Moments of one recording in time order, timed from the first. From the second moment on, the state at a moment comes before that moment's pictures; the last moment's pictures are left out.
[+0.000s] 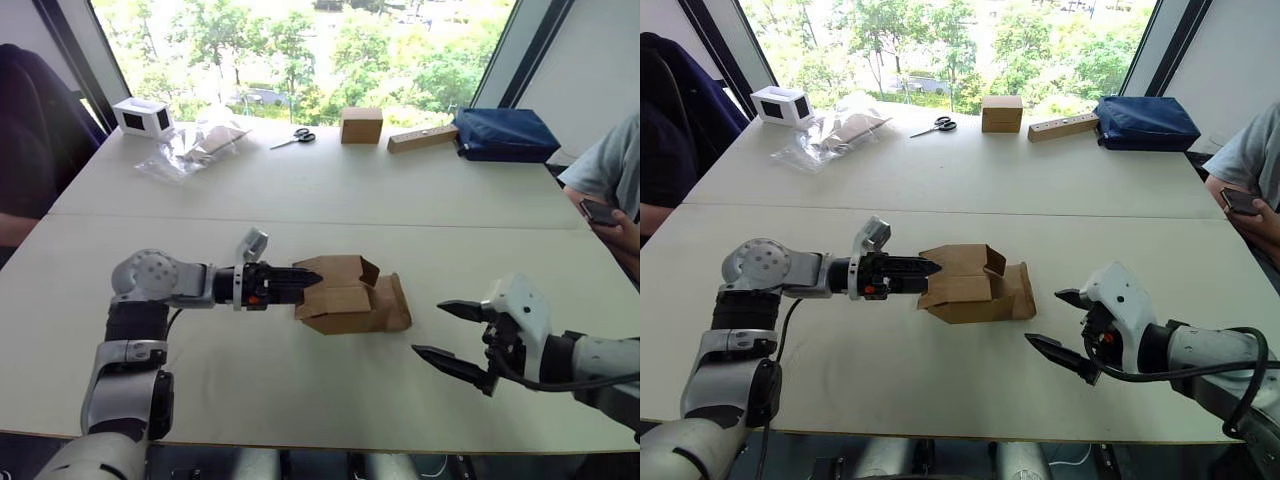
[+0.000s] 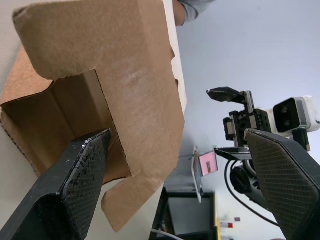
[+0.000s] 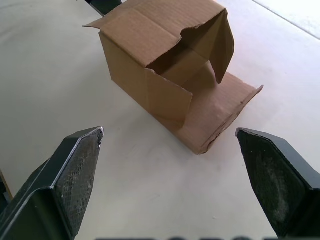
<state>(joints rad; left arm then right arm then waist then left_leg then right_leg) -0.72 0.40 0.15 0.36 -0.96 1.60 -0.72 0.20 -0.93 -0.42 -0.86 0.87 0.97 0.60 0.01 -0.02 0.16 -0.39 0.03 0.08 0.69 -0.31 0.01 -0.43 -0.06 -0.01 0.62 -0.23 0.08</state>
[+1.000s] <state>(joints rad) -0.77 0.28 0.13 0.56 -0.84 1.45 -0.82 0.25 -0.93 -0.48 -0.86 0.90 0.94 0.60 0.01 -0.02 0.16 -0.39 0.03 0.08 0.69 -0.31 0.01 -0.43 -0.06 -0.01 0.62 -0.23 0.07</state>
